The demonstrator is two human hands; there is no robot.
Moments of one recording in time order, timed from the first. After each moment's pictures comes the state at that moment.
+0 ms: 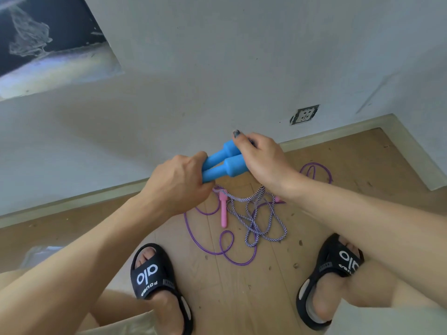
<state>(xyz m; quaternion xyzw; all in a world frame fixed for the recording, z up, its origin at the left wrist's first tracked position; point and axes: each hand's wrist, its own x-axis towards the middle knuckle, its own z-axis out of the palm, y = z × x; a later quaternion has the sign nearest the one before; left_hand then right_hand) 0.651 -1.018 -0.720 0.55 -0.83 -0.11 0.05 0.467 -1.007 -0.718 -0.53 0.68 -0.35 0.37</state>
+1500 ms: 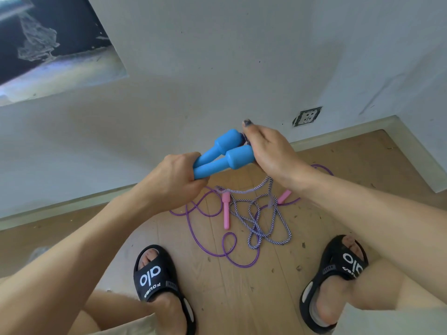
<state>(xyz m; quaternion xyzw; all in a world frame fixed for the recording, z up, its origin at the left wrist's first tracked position) 0.666 -1.024 -0.700 0.53 -0.81 -0.22 0.07 0.456 -1.017 -0.708 -0.54 0.62 -0.38 0.41</state>
